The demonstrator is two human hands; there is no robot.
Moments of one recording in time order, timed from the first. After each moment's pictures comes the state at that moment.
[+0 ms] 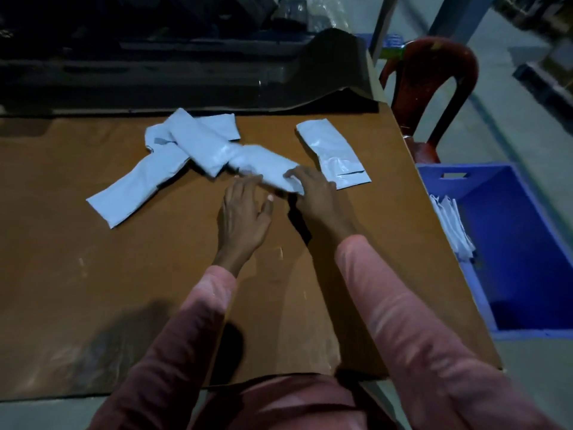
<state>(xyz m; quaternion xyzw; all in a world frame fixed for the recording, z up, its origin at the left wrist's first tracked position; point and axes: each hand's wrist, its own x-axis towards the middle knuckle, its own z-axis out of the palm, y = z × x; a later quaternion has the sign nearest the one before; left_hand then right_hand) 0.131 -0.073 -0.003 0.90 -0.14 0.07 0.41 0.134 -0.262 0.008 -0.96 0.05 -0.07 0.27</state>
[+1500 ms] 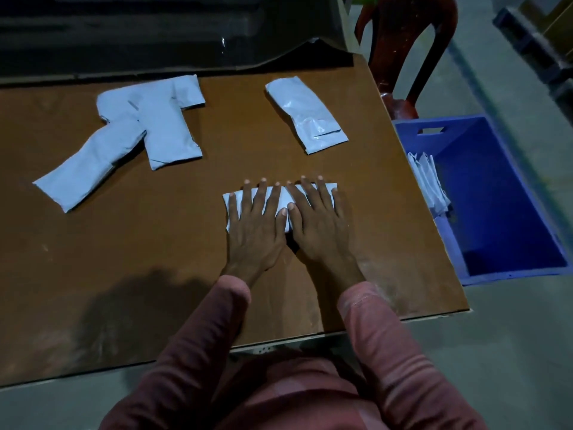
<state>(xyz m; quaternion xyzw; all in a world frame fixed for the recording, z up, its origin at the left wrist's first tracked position) 0.044 -0.107 -0.040 0.96 -0.26 0.06 0.13 -0.004 -0.257 -0.036 -0.98 0.09 -0.12 0.11</state>
